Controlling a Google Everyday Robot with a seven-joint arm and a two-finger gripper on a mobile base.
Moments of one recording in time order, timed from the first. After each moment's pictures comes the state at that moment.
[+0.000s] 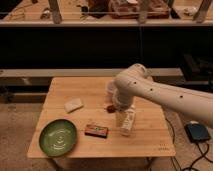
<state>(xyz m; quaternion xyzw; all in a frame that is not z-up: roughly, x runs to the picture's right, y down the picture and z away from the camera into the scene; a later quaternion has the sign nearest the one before) 0.060 0.108 0.715 -0.30 -0.08 -0.01 0.95</state>
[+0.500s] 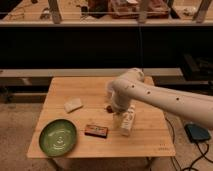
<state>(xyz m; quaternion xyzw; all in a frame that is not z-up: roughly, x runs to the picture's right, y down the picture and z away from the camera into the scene) 0.037 0.135 0.735 -0.30 -0.12 -0.03 0.94</state>
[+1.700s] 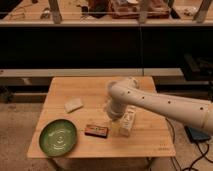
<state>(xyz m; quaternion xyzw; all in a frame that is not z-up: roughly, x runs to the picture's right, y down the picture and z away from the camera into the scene) 0.018 0.171 0.758 -0.34 -0.16 -0.08 0.93</state>
